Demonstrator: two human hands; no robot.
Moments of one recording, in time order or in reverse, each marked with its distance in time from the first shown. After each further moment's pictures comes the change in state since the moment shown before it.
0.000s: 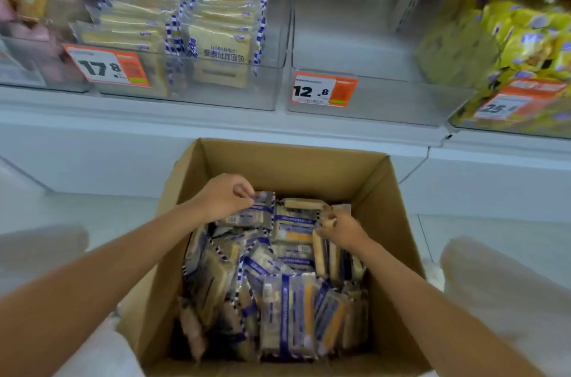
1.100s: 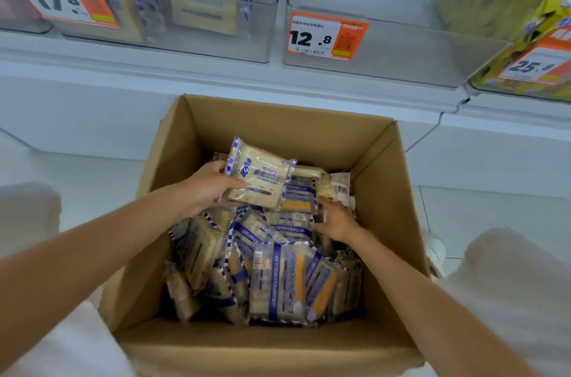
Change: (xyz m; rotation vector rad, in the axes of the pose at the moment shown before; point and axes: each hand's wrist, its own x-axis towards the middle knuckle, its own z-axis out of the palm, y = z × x) left_hand -0.006 -0.012 0.042 -0.763 -0.057 -0.439; right_hand 0.038 0.064 0.051 -0.143 -0.141 -0.072
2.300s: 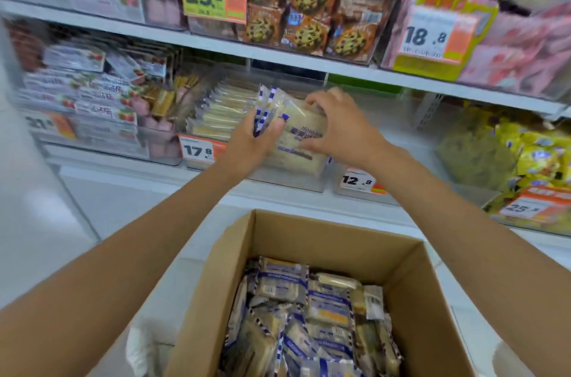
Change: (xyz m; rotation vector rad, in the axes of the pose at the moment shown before) left_hand -0.112 0.201 -0.087 0.214 0.367 0.996; right_hand -0.149 -0.358 -0.244 -0.320 0.766 -0.780
